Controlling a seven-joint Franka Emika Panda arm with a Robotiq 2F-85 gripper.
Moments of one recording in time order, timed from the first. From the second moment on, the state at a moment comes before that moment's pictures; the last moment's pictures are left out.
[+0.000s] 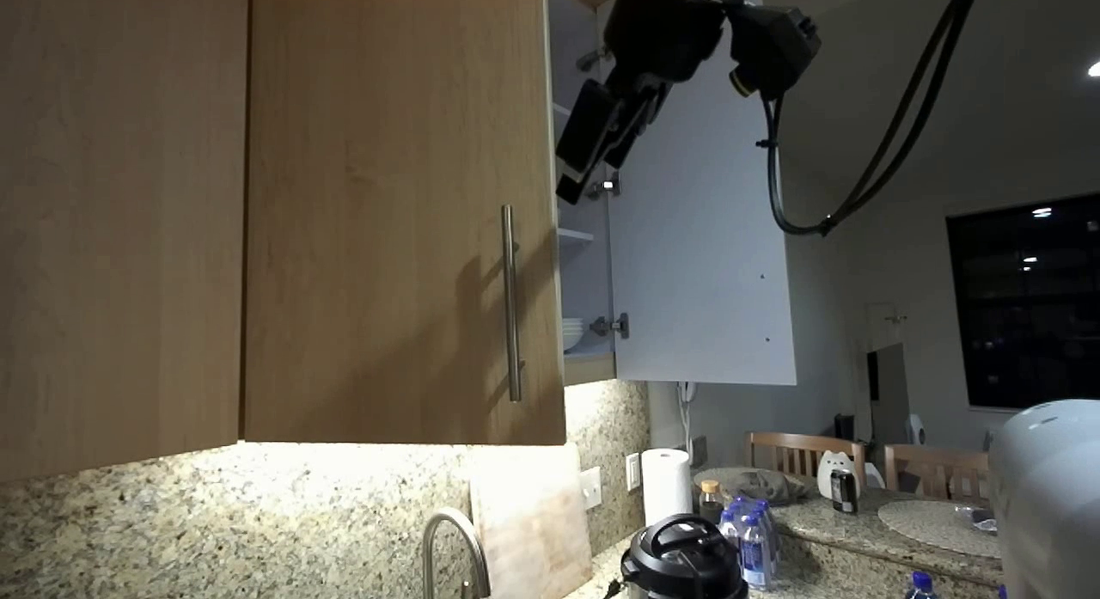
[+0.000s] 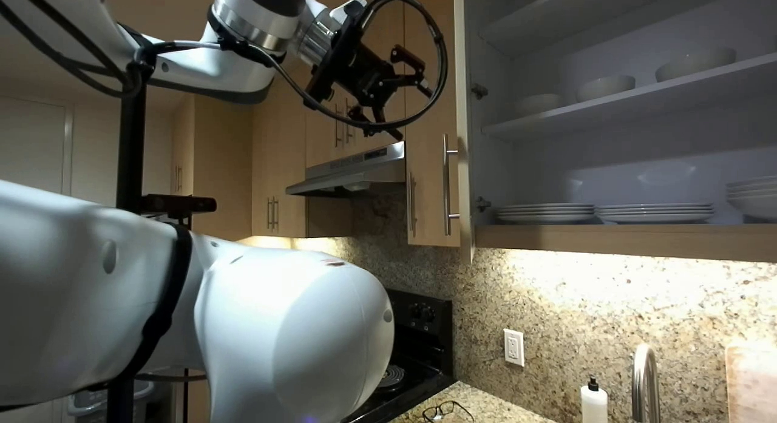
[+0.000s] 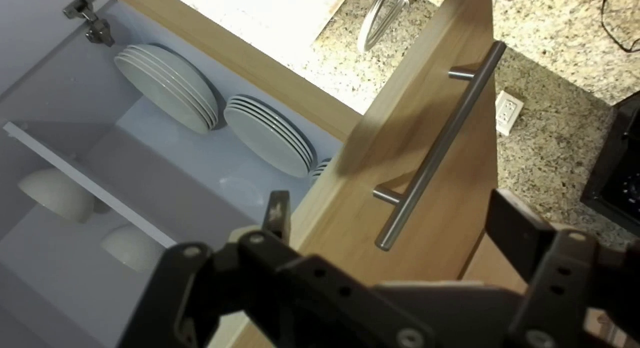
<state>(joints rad) 0.15 -1.29 0.36 -2.52 -0.28 2.06 0.03</state>
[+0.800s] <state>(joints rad) 0.13 -1.01 0.40 -2.29 -0.33 1.90 -0.04</state>
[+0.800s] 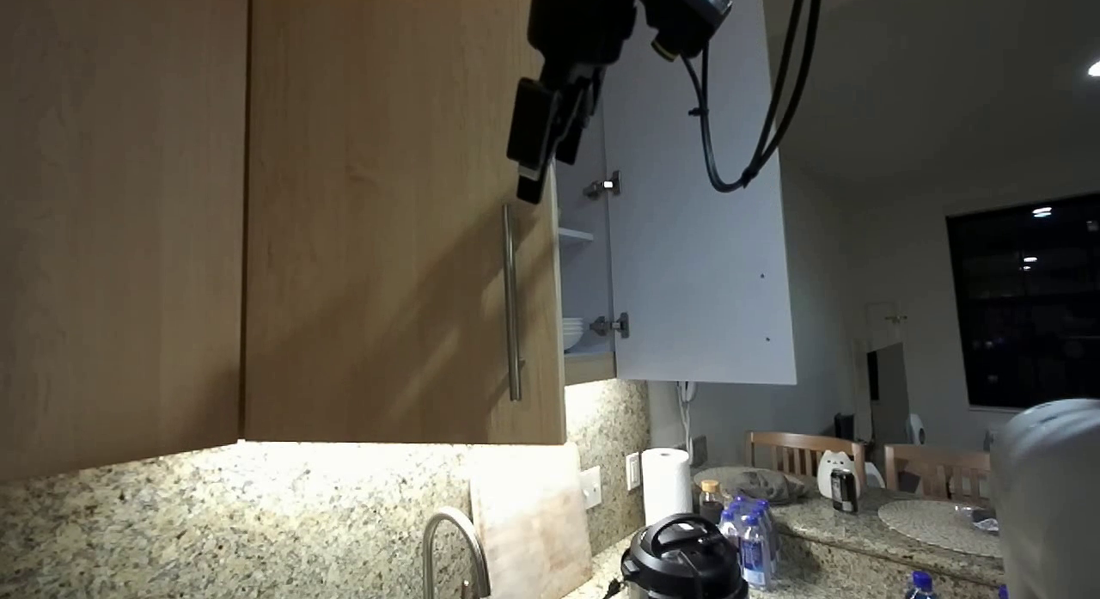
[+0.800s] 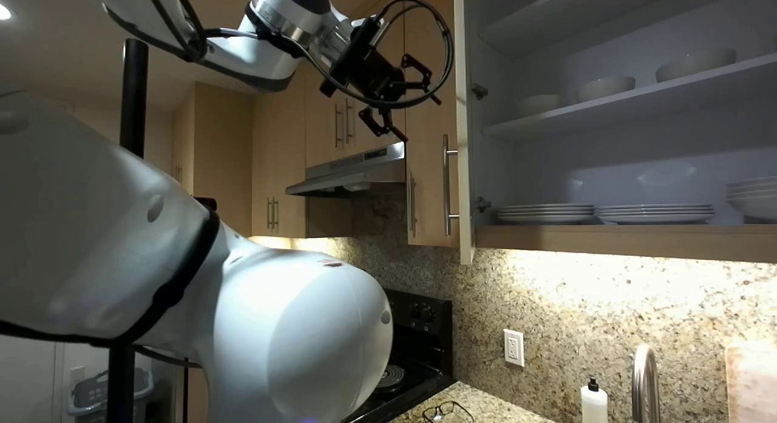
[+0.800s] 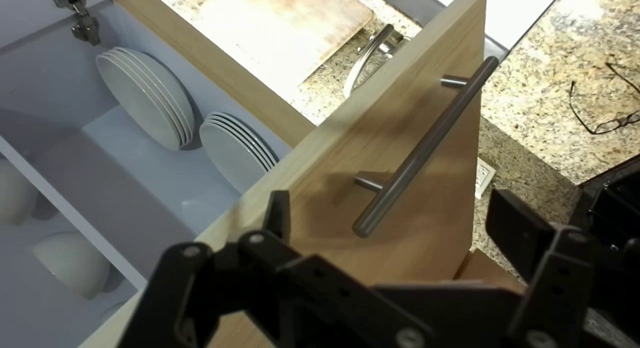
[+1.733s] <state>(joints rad) 0.11 -0.81 0.33 -2.11 -0.43 1.81 -0.04</state>
